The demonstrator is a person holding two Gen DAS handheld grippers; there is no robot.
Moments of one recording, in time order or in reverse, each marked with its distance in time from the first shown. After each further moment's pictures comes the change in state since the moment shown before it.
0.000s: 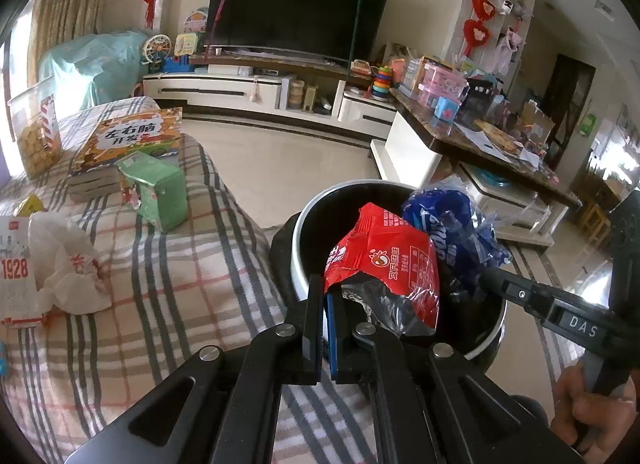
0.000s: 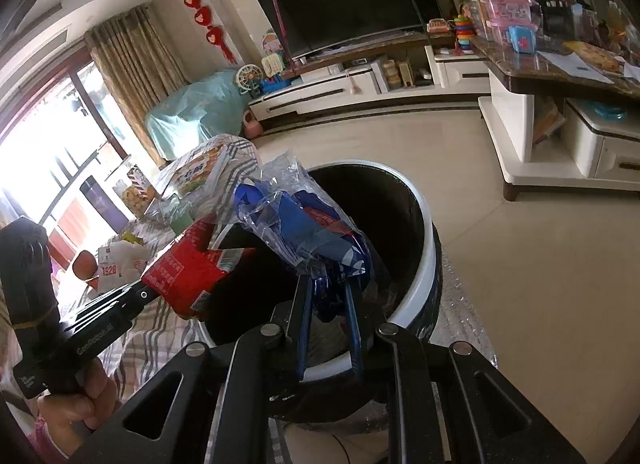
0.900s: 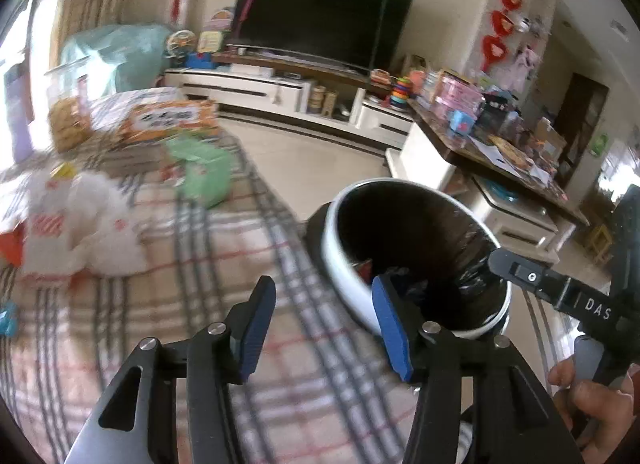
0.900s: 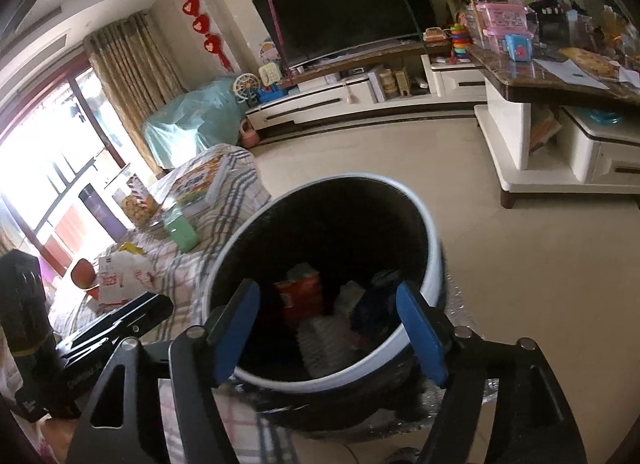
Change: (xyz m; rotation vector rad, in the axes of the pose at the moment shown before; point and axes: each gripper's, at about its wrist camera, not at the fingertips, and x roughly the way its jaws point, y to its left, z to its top) left arm -0.039 0.030 -0.027 -0.079 -0.029 0.032; right arm -0.004 0.016 0.001 0.002 -0.033 0.002
